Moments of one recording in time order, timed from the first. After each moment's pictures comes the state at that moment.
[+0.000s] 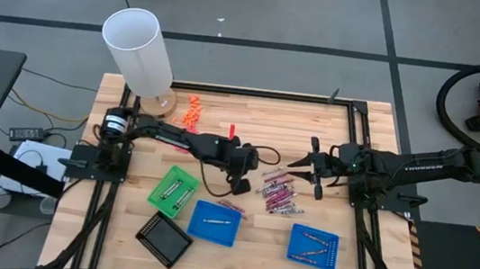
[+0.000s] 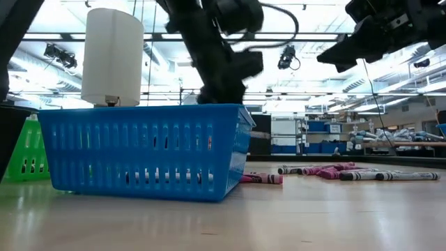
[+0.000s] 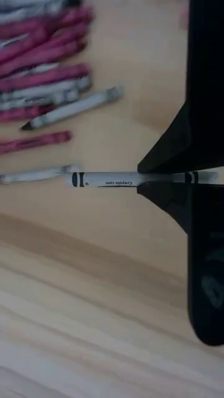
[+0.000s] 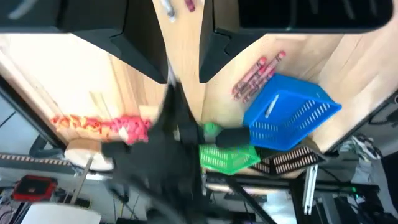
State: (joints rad) left arm -0.02 1.96 1.45 -0.55 -0.19 -0.28; right arm 0.03 0.73 0.36 0.07 -0.02 -0.08
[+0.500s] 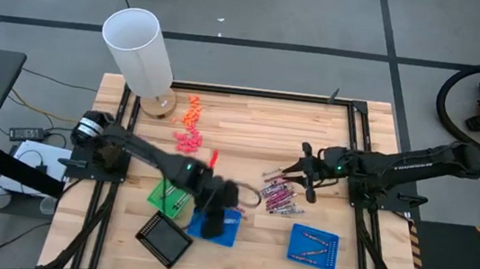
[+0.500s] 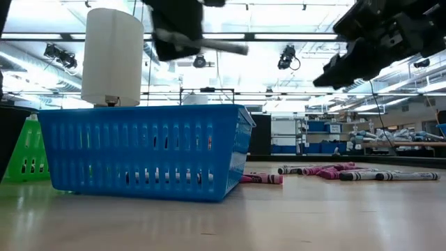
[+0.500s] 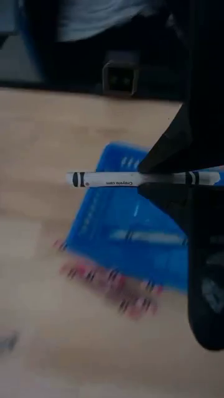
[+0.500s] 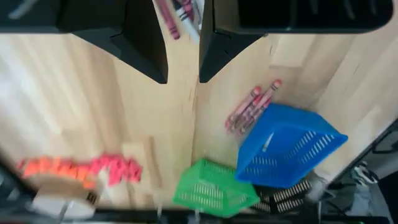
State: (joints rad) left arm -0.30 1.78 1.45 -0.68 0.16 -0.54; right arm 0.03 0.91 0.36 0.11 -0.05 -0.03
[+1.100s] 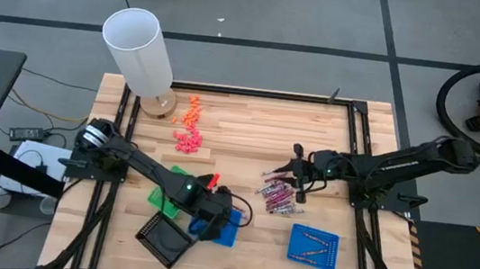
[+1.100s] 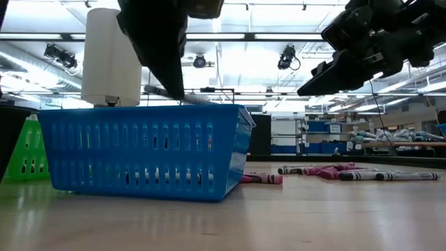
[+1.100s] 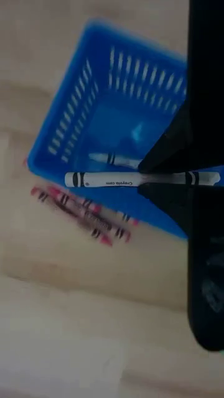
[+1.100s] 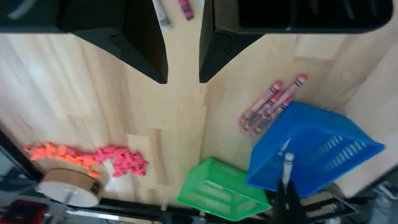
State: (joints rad) left arm -0.41 1.85 1.45 -0.82 -0.22 -0.57; right arm 0.05 1.09 0.36 0.31 0.02 -0.11
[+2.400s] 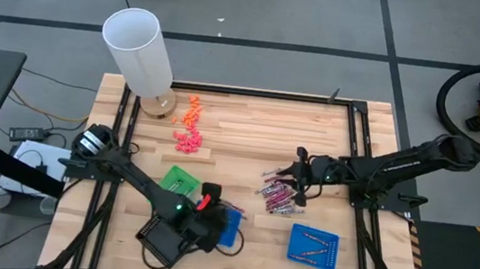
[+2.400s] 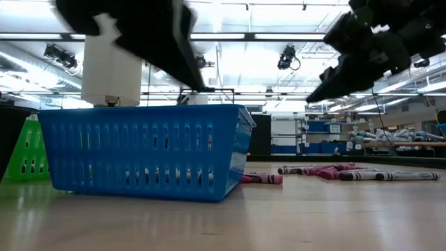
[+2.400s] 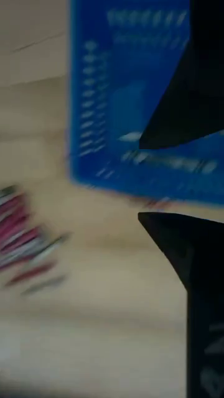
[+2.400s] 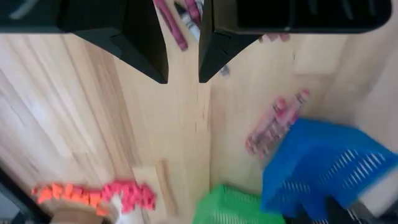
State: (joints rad) left arm -0.53 1.87 1.37 -0.59 -0.63 -0.24; right arm 0.13 1.09 0.39 0.16 0.16 0.02
